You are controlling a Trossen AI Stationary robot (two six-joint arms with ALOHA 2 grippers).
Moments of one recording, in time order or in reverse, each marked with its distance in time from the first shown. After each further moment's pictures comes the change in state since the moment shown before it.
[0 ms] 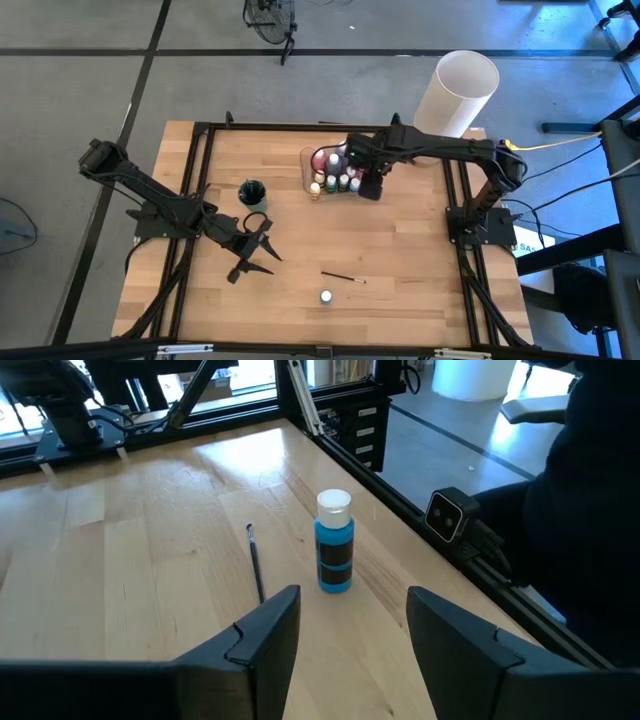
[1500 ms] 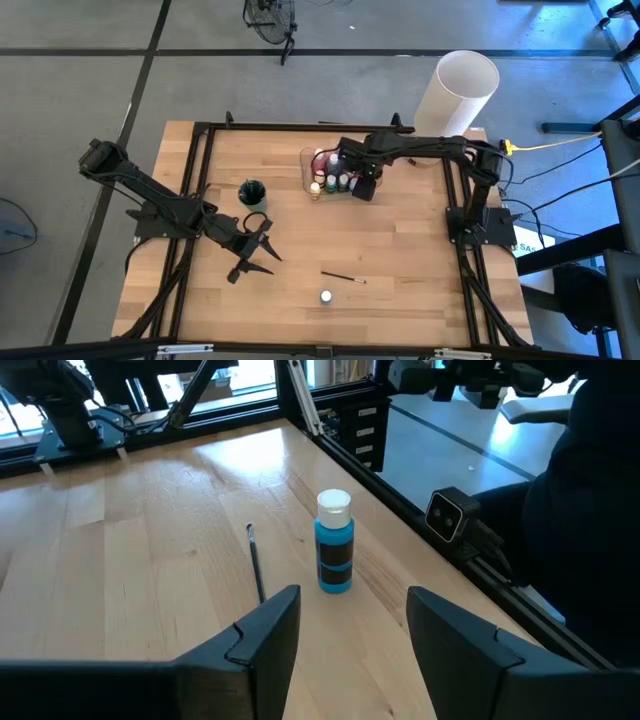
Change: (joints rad) left arm 0.000 0.000 0.000 0.000 0.000 0.000; right arm -0.099 0.155 -0.165 0.203 -0.056 0.002
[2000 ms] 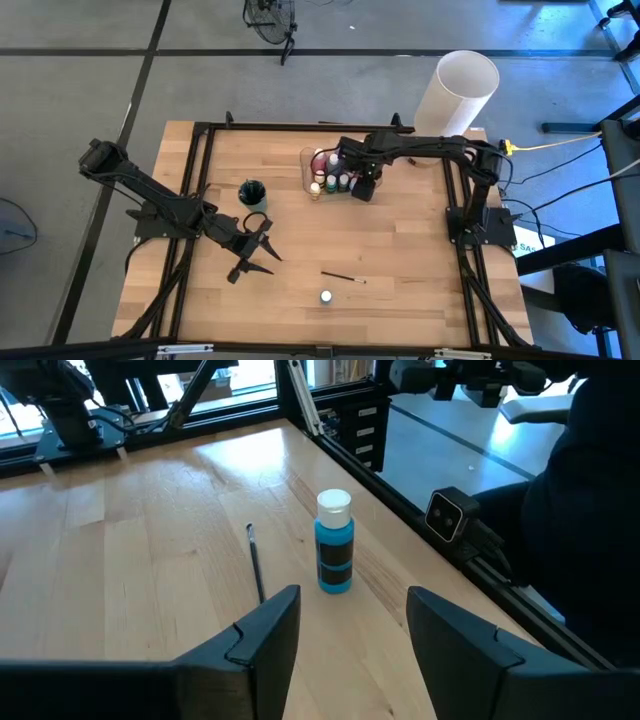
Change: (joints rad) left arm 0.000 0.000 0.000 0.000 0.000 0.000; right arm 0.000 0.002 0.001 0.000 -0.034 0.018
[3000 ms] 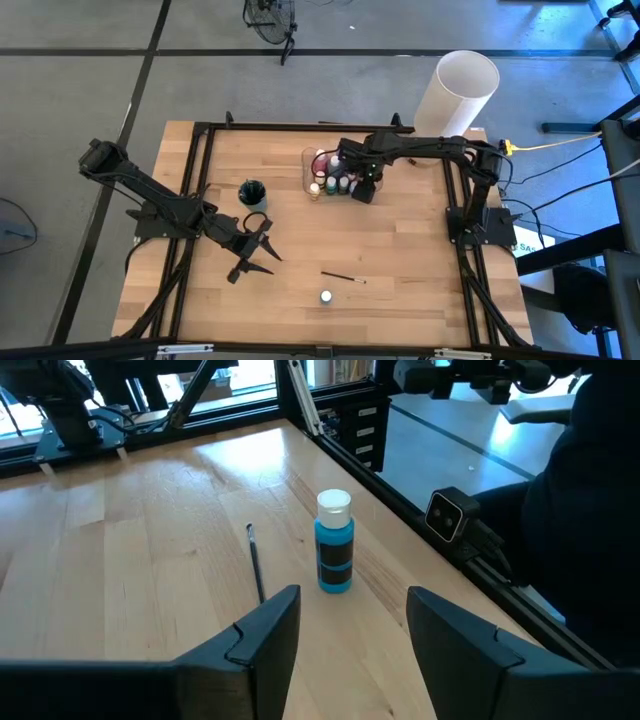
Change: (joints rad) left arm 0.000 0.000 0.000 0.000 0.000 0.000; right arm 0.008 0.000 0.000 -0.026 -0.037 0.017
